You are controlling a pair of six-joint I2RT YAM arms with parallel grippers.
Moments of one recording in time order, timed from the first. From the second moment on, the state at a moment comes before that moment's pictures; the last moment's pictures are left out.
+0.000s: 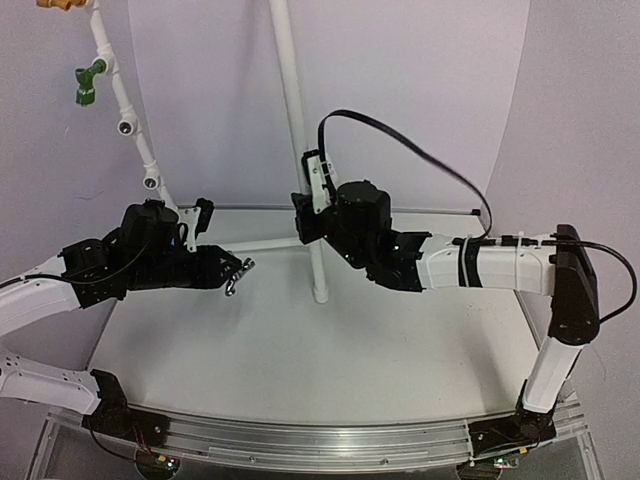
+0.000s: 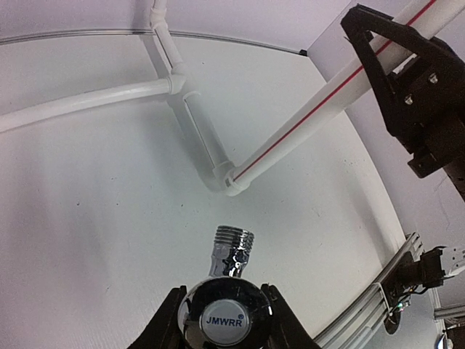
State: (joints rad) left arm -0.86 1.01 0.91 -0.44 -0.08 -0.60; right arm 1.02 1.83 1.42 0.36 0.47 -0.03
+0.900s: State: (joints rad) left arm -0.59 1.04 0.93 -0.34 0.19 -0.63; right arm 0.96 1.36 1.03 0.08 0.90 0.21
